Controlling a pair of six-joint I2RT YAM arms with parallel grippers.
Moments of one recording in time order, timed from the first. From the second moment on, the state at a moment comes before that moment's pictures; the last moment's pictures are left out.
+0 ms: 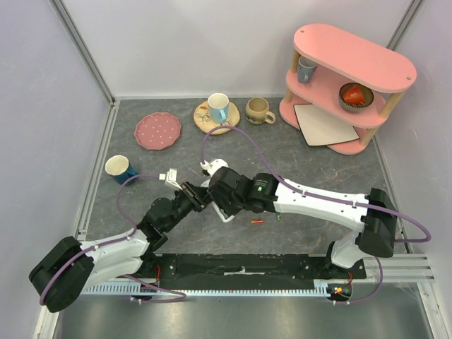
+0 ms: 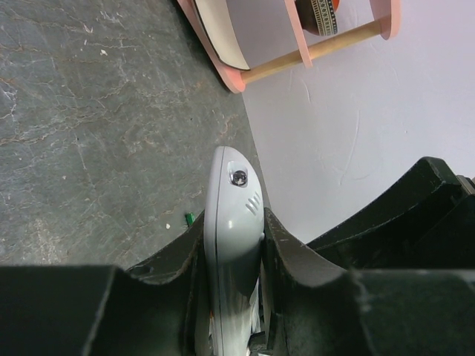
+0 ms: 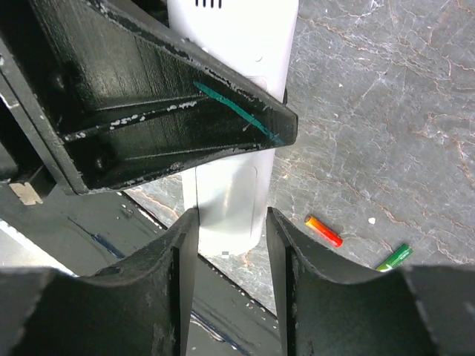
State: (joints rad) left arm -0.76 0.96 0.09 0.87 -0.02 -1.15; right arm 1.18 1.57 1.33 -0.73 0.22 0.42
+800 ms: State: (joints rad) left arm -0.77 0.95 0.09 0.85 0.00 -1.15; right arm 1.12 1.38 1.27 -0.60 0.19 0.44
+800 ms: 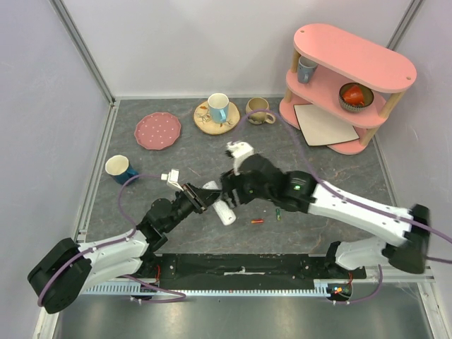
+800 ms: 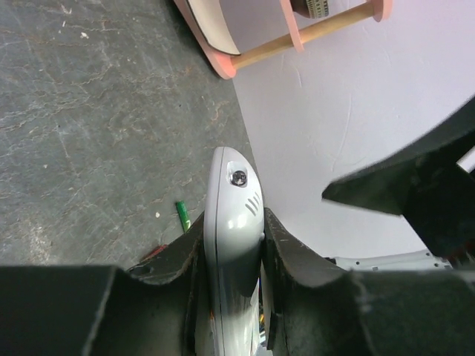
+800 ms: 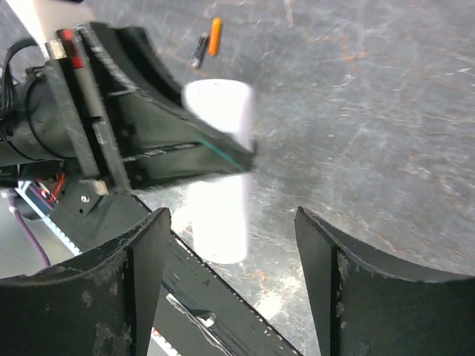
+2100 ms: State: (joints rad) left arm -0.65 0.97 0.10 0.93 0.29 -1.27; right arm 0.83 1.20 0.56 0.38 -0.59 0.77
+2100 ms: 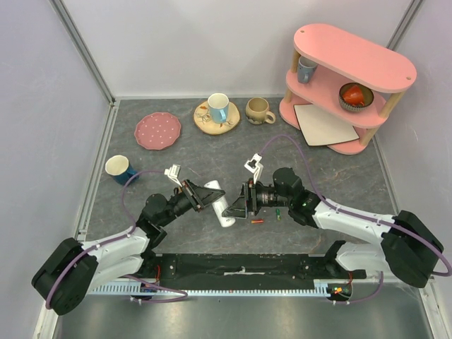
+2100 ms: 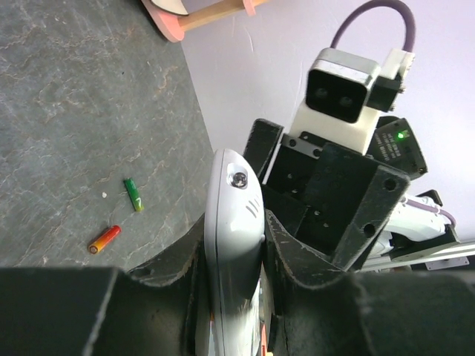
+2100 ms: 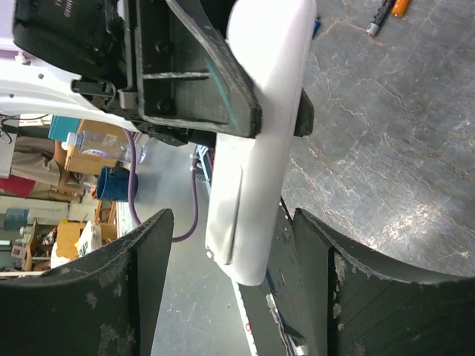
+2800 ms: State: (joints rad) left arm -0.65 1.01 0.12 1.01 0.30 -1.28; right arm 0.83 1.27 0.54 0.45 -0.63 0.84
